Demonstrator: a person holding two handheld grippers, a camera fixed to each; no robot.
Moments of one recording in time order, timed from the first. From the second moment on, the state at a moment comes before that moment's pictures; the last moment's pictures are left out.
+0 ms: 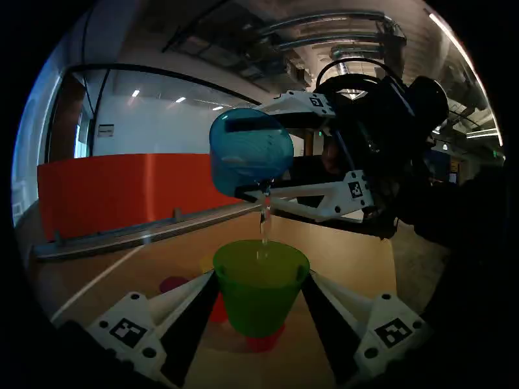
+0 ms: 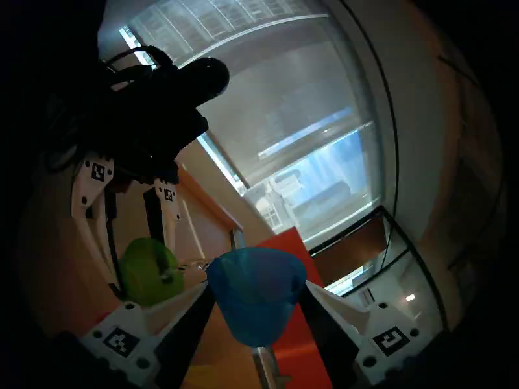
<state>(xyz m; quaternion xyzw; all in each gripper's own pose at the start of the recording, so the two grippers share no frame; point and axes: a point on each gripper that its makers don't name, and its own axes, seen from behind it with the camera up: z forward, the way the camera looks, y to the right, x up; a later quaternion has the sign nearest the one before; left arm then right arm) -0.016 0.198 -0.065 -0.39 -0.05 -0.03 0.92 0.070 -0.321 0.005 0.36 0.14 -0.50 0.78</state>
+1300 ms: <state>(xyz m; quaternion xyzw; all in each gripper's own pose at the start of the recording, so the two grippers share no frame) -0.018 0.198 -0.064 -0.39 -0.05 -0.03 0.92 0.084 -0.320 0.008 0.32 0.18 -0.57 0.74</state>
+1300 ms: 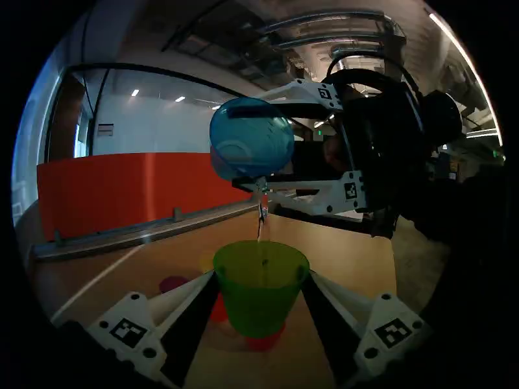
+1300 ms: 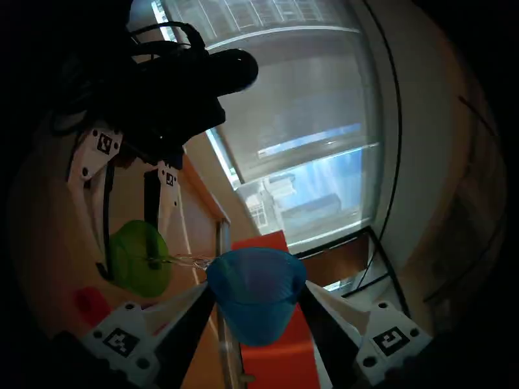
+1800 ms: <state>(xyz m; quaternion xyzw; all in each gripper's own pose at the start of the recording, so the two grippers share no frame) -0.018 0.200 -0.065 -0.39 -0.05 -0.02 0.92 0.088 -0.319 0.008 0.30 0.19 -0.59 0.72</state>
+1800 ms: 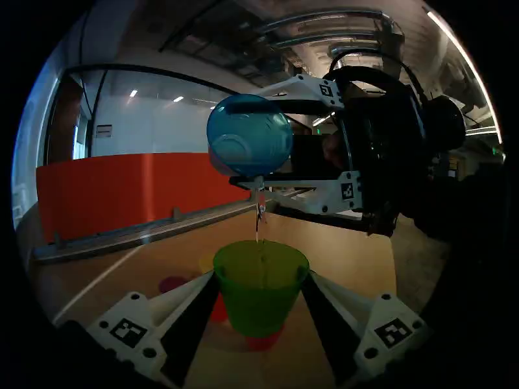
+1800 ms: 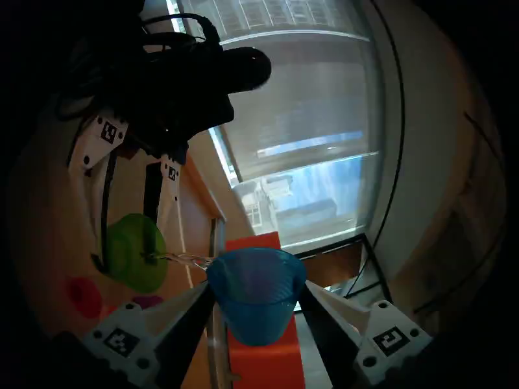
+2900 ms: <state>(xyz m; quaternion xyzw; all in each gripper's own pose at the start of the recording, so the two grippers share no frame) -0.016 0.198 -0.064 -0.39 -0.05 -0.02 0.92 0.105 -0.323 0.004 0.27 0.23 -0.65 0.67</state>
